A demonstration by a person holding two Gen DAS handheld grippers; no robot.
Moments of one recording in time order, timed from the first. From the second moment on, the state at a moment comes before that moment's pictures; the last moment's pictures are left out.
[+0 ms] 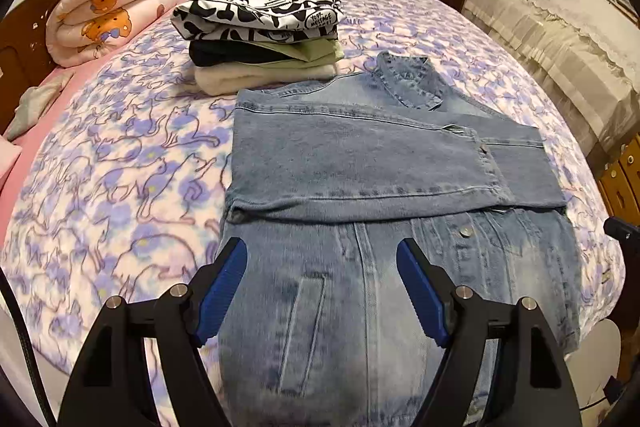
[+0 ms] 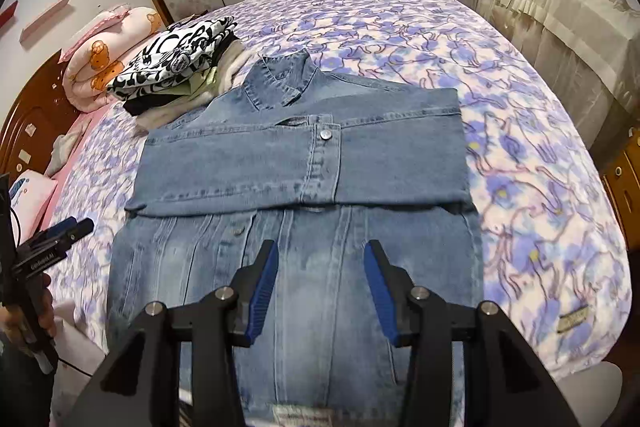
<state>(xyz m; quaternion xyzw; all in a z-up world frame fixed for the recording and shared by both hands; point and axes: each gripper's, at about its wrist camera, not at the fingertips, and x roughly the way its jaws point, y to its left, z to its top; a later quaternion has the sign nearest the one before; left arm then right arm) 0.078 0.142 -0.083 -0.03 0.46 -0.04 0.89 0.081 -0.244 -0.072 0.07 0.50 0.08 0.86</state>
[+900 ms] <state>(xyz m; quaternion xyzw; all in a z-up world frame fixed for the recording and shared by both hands) -0.004 0.203 -0.195 -0.08 0.57 -0.01 0.82 0.038 -0.345 -0.148 0.04 0.61 0.08 0.79</state>
